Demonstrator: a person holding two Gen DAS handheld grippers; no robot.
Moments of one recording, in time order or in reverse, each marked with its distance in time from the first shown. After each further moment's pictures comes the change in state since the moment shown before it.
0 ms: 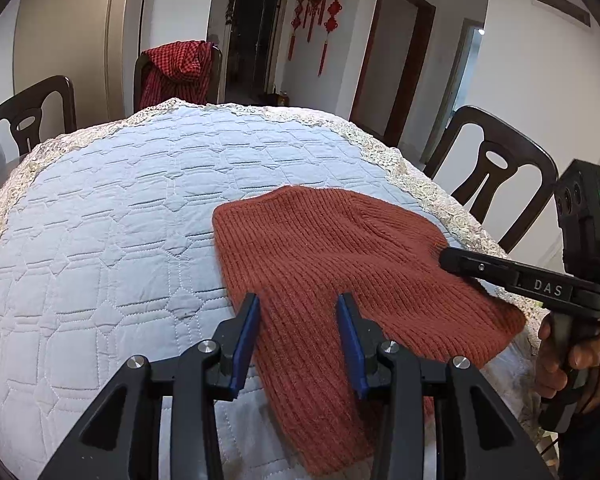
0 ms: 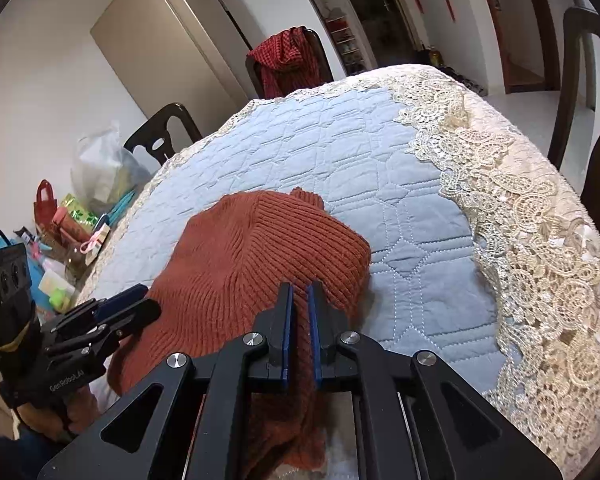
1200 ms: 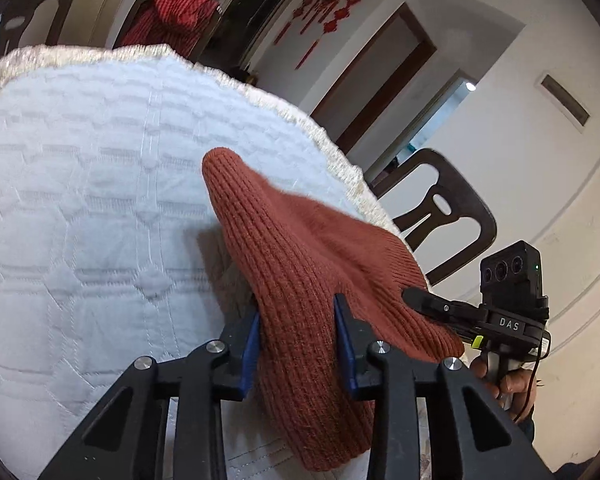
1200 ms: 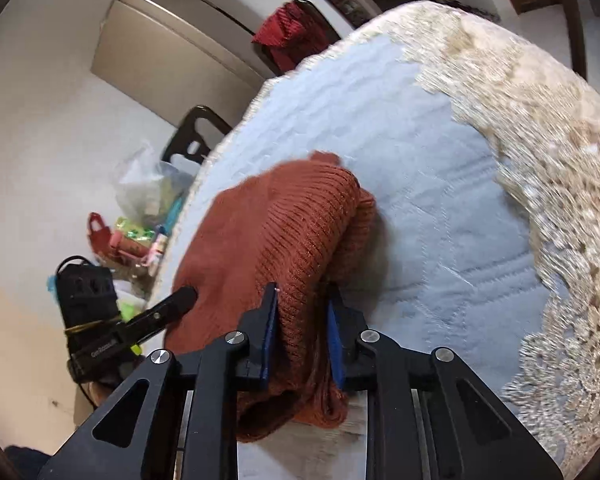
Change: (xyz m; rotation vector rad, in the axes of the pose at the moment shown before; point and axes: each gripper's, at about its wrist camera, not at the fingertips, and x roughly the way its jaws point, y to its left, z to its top) left arm -0.001 0.043 0.002 -0.248 0.036 -0.330; right arm 0.003 -0.017 -0.001 0.207 0.099 0.299
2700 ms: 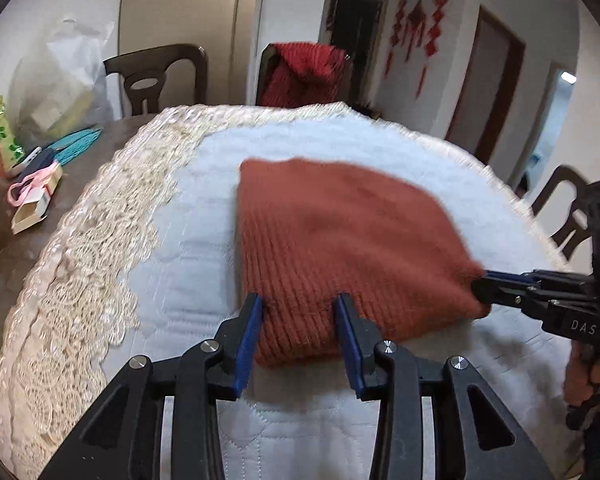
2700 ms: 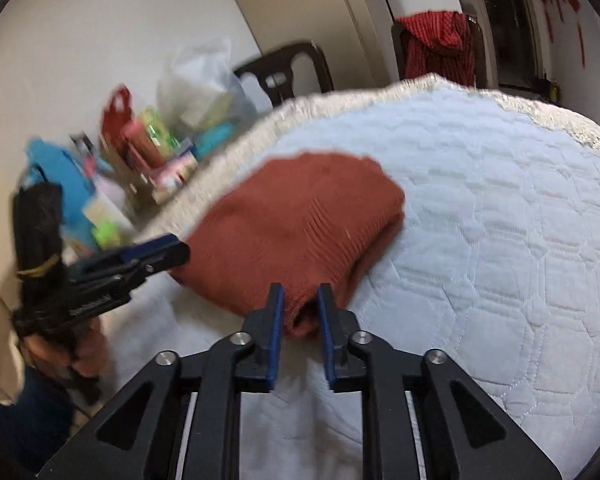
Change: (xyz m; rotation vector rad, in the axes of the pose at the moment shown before) left arm -0.082 0.123 0.011 0.059 -0.130 0.576; right arm 0.163 0.152 -0.006 -0.523 0.160 -0.162
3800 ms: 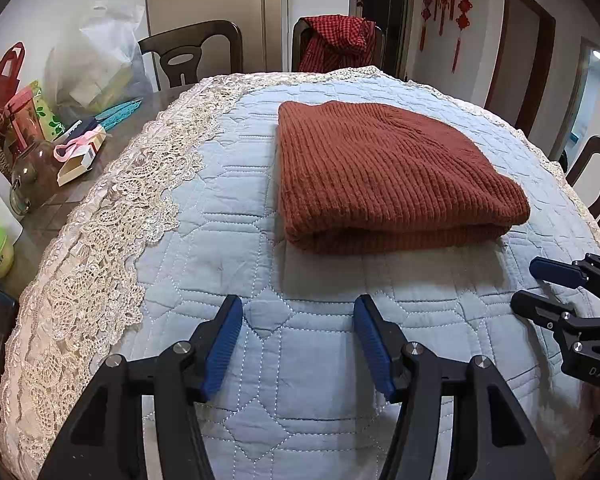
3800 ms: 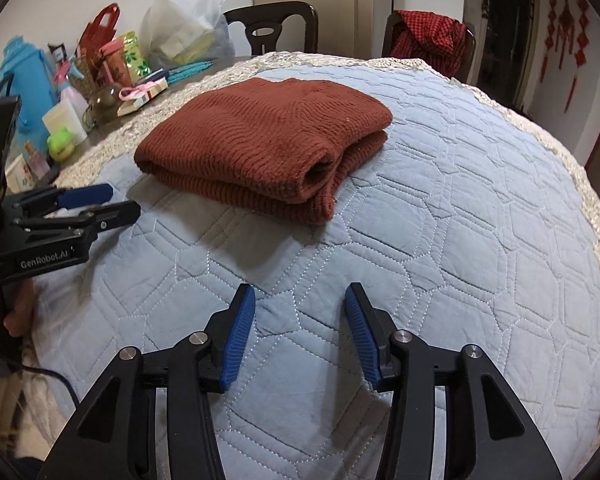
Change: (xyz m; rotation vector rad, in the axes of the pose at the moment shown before) left arm -0.017 -0.008 -0.048 -0.006 0.083 0.164; right arm -0.004 0.029 -0.053 -0.186 0.065 -0.233
